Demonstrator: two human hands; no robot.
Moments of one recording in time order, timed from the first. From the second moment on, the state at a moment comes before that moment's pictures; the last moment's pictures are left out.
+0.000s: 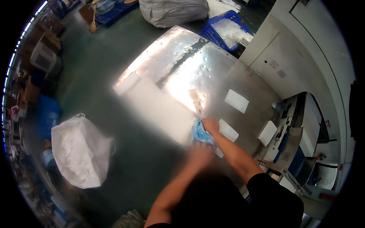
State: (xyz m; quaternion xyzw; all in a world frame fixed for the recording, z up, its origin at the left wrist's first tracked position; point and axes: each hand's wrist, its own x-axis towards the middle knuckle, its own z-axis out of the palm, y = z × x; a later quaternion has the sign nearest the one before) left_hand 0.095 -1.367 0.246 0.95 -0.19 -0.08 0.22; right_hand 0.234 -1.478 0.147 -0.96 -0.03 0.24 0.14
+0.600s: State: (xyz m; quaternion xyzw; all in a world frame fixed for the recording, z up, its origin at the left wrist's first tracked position) left_hand 0.092 -1.303 0.238 0.97 -0.22 -0.07 0.07; right_hand 0.200 -1.688 0.374 -0.98 0.00 -0.20 0.08
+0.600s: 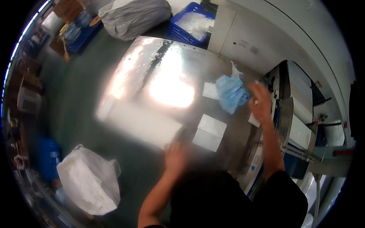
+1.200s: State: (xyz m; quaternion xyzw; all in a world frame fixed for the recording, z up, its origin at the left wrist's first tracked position) left_hand 0.184 -1.231 0.272 0.83 -0.47 -0.19 0.22; right_hand 0.122 -1.411 0.204 -0.61 0.33 0.15 0.70
